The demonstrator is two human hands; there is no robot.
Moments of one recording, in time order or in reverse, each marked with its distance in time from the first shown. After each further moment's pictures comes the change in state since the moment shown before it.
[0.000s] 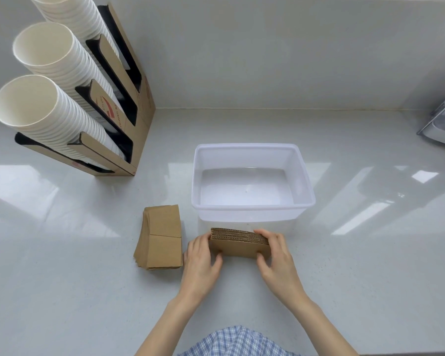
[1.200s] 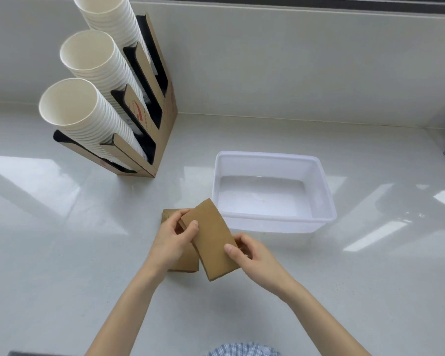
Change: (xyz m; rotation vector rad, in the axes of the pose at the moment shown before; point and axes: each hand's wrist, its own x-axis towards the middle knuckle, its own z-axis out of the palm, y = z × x) left_hand 0.019 0.004 -0.104 -0.642 0.034 -0.156; right_hand 0.026 -0.075 0.016 0.287 -0.446 0.182
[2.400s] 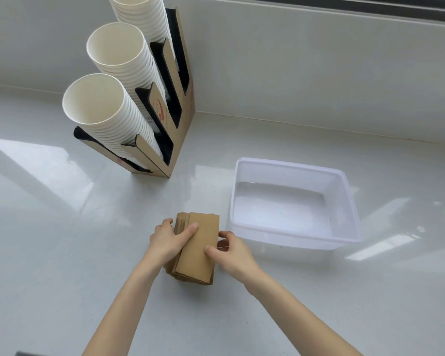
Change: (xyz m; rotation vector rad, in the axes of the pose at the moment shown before) left_hand 0.047 -0.038 -0.039 0.386 0.065 -0.427; right_hand 0.068 -0.012 0.052 -0.052 0.034 0.247
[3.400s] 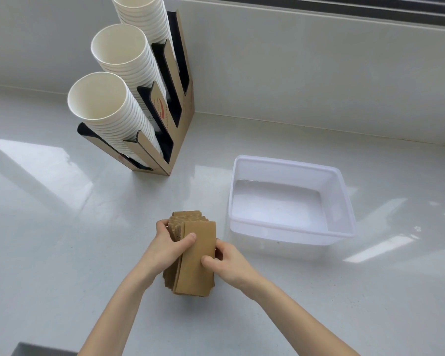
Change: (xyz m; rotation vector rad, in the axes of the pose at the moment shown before) left_hand -0.037 -0.007 -0.003 -0.275 -0.092 0.101; right_hand -0.024 0.004 0.003 0.097 -0.252 -0.113
